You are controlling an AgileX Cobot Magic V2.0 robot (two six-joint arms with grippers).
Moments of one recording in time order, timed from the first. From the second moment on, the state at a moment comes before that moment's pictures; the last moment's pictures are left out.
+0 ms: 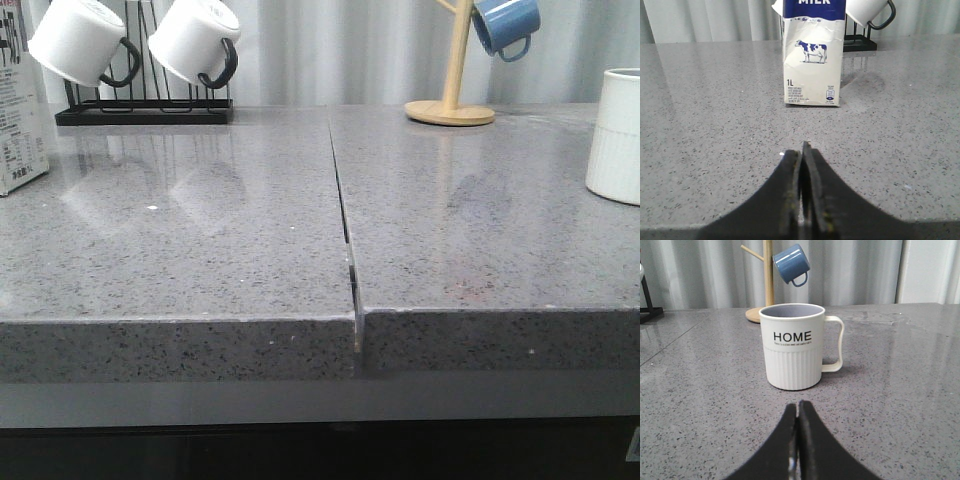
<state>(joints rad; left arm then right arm) -0.04 -0.01 0.00 -0.01 0.17 0.00 -0.01 -0.01 0.03 0.01 0.03 0.07</state>
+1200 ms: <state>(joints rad) -0.04 -0.01 0.00 -0.01 0.17 0.00 -0.01 0.20 -0.26 -0.05 0.25 0.07</state>
